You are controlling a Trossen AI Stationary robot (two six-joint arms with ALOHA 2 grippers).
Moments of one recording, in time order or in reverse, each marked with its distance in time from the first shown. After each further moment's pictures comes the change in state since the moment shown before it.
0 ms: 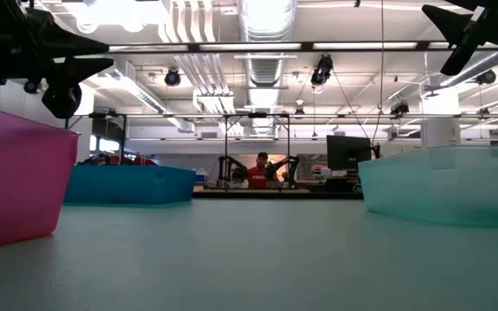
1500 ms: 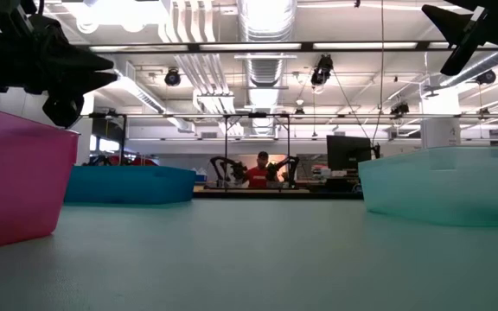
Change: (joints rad) left arm 0.000 0.113 0.000 0.000 0.000 0.000; right arm 0.000 0.000 0.000 0.000 0.000 0.000
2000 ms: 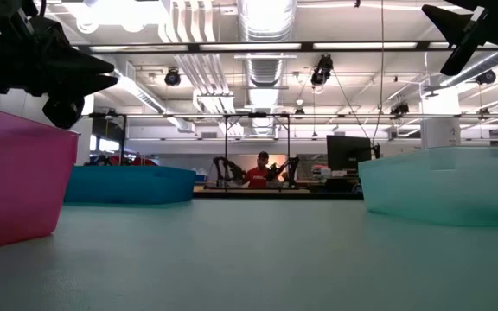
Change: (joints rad) left arm 0.000 0.021 0.000 -0.001 0.000 0.000; right arm 0.000 0.000 0.000 0.000 0.000 0.000
